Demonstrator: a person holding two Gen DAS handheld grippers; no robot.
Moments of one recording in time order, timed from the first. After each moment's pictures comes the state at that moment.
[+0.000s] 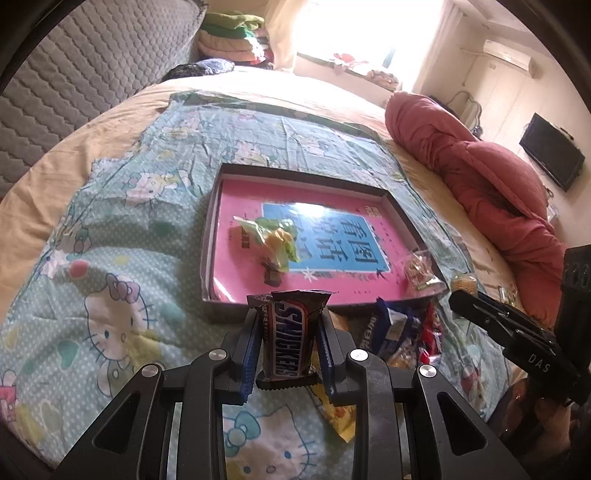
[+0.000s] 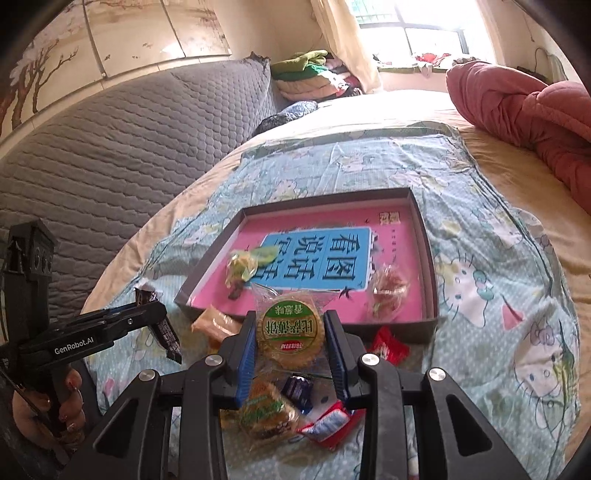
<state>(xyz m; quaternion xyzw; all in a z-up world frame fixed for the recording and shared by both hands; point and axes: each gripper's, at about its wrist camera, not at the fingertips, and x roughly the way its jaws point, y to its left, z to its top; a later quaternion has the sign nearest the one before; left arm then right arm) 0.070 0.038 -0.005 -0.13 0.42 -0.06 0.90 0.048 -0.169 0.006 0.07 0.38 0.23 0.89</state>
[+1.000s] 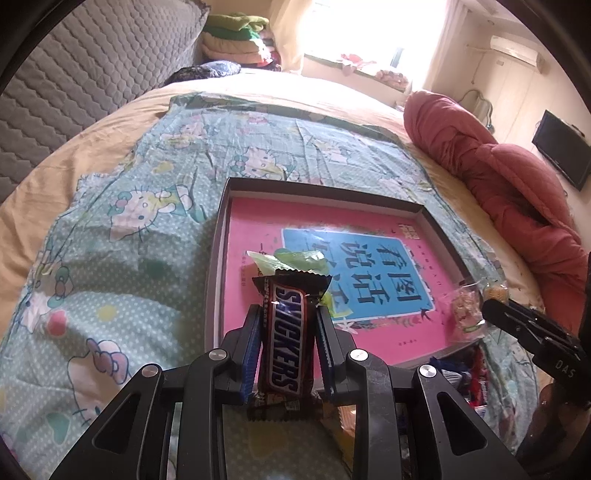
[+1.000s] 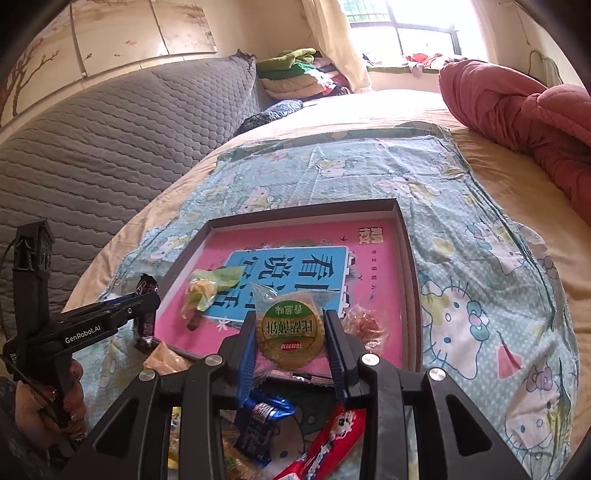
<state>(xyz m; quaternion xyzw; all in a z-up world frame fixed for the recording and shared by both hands) 0.138 0.045 -0.035 -0.11 0.42 -0.04 0.90 0.104 -0.172 -0.011 0.06 0.39 0.20 0.90</state>
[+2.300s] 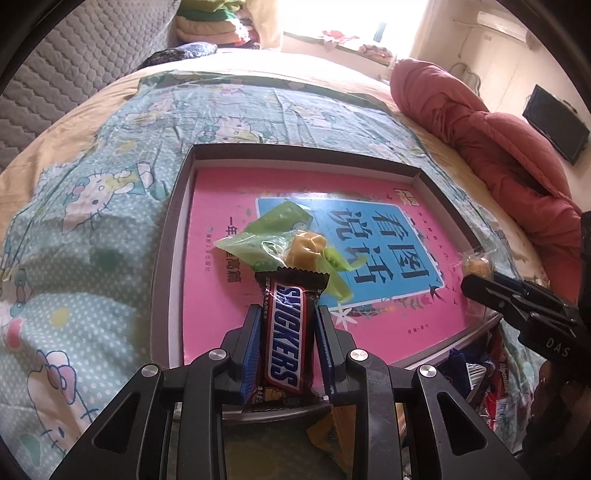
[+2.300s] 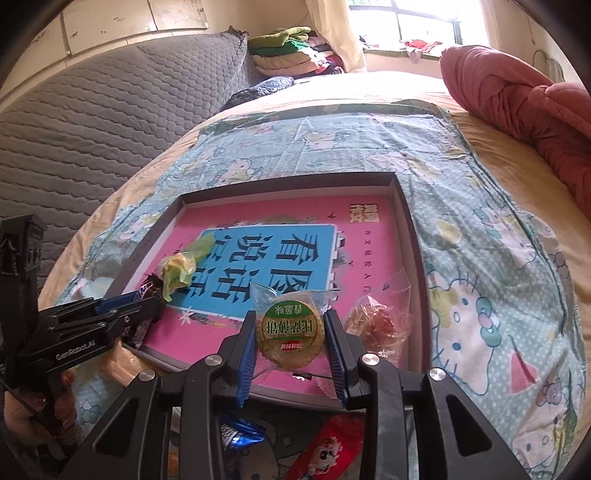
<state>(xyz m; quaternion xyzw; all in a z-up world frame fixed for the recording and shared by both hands) 0.158 0.025 -0.066 -0.09 0.45 -0.08 0.88 0.131 -0.163 -0.042 0.03 0.43 0.18 0.88</state>
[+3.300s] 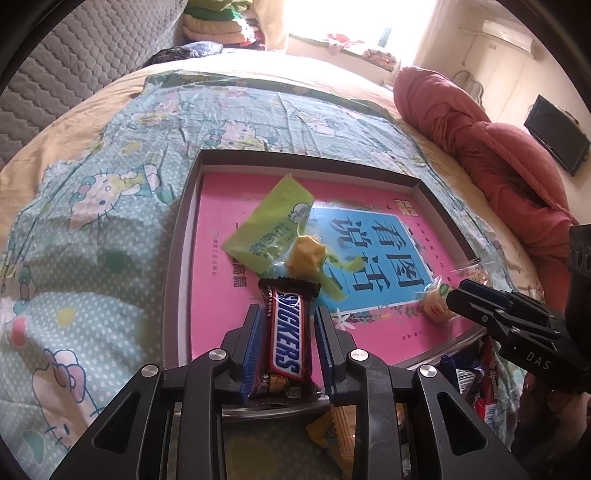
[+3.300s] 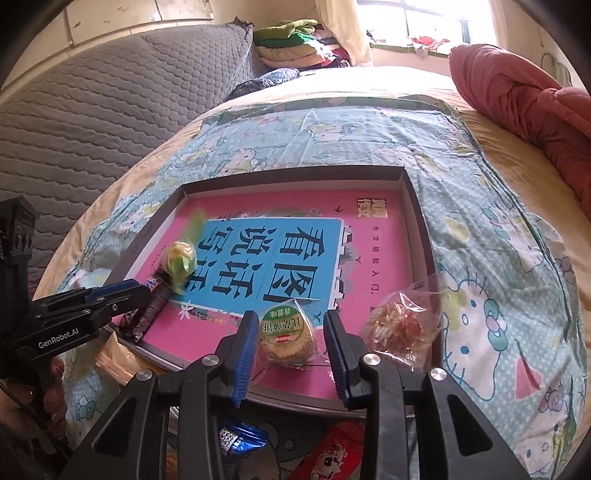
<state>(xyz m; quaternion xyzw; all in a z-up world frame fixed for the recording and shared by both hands) 0.157 0.034 -0.059 -0.10 0.45 -0.08 0.88 0.135 -0.157 -0.047 0.02 0.44 0.19 0.88</state>
